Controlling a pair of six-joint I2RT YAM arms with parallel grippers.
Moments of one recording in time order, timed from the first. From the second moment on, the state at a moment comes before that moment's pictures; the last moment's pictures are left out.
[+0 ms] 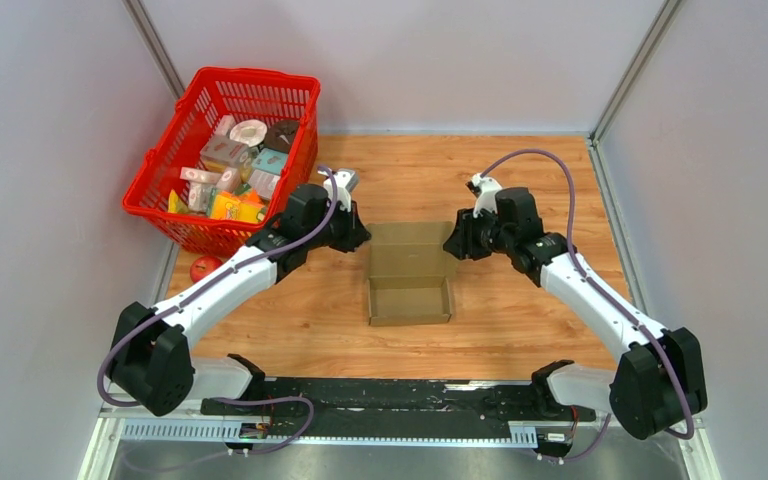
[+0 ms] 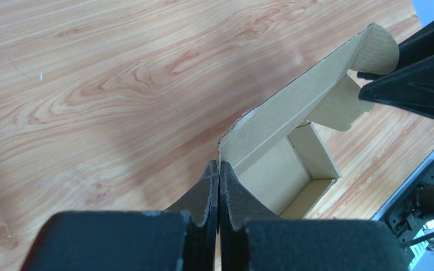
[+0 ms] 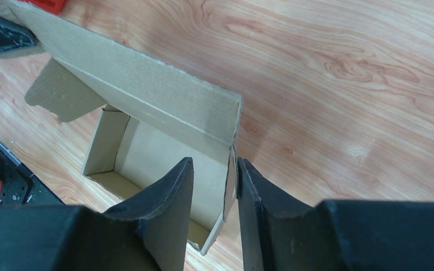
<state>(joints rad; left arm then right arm) -0.56 1.29 0.92 -0.15 0.23 -0.32 0.39 1.22 0.88 -0.30 -0.35 0.22</state>
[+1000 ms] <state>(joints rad) -0.56 1.14 0.91 -0.35 0.15 -0.31 0.52 1.22 0.83 -0.29 -0.12 0.21</state>
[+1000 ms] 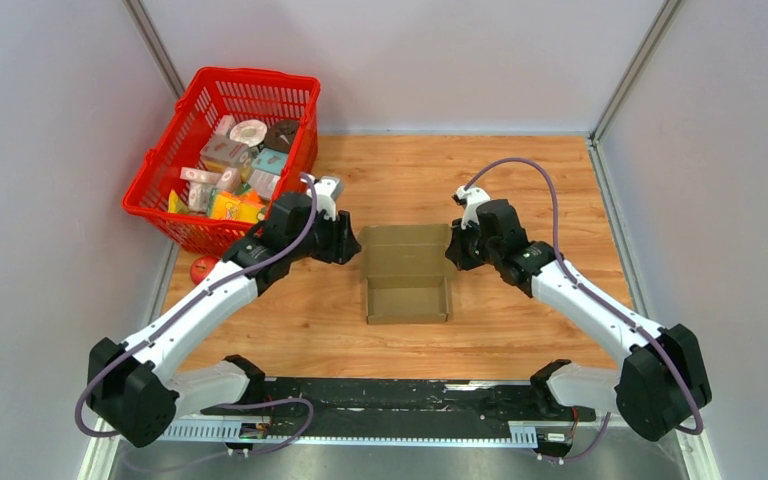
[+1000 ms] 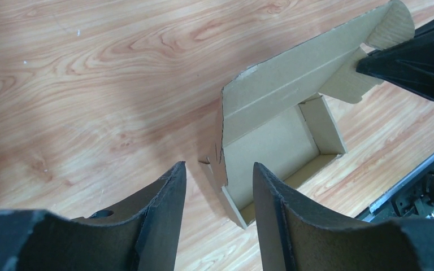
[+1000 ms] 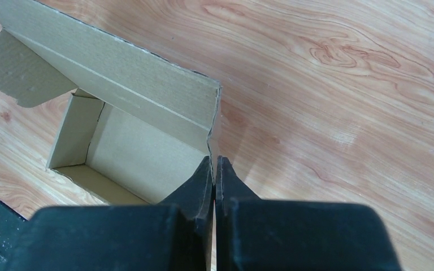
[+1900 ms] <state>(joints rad) -0.69 1.46 1.15 -0.50 -0.04 -0.24 0.54 1.21 0.84 -0.28 -0.01 0.24</state>
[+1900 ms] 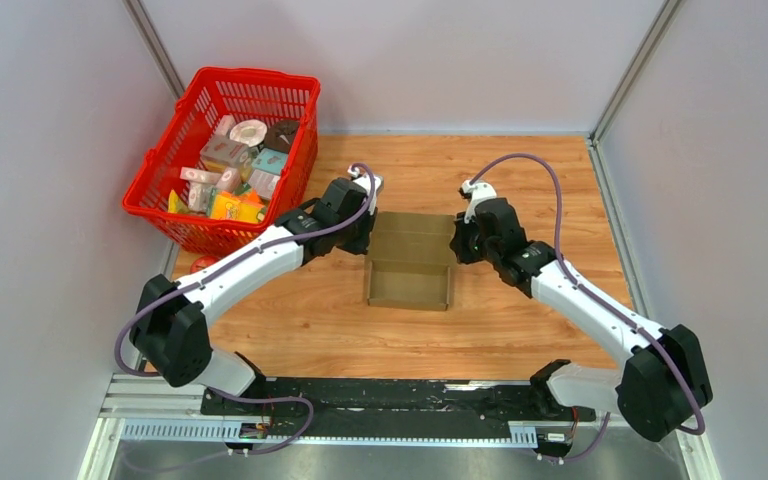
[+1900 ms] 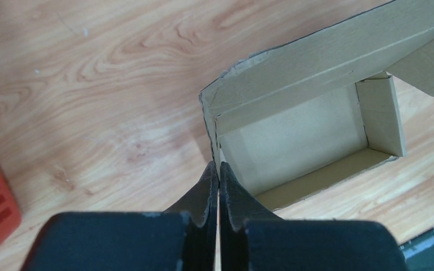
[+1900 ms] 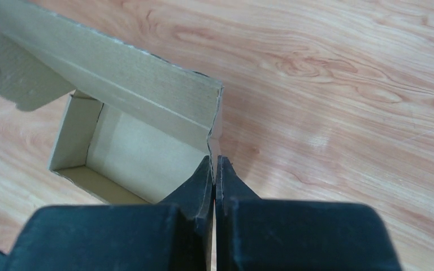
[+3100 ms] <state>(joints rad) -0.87 1.41 0.77 0.07 -0.41 -0.52 0.81 1.19 0.48 0.24 0.65 0.46</state>
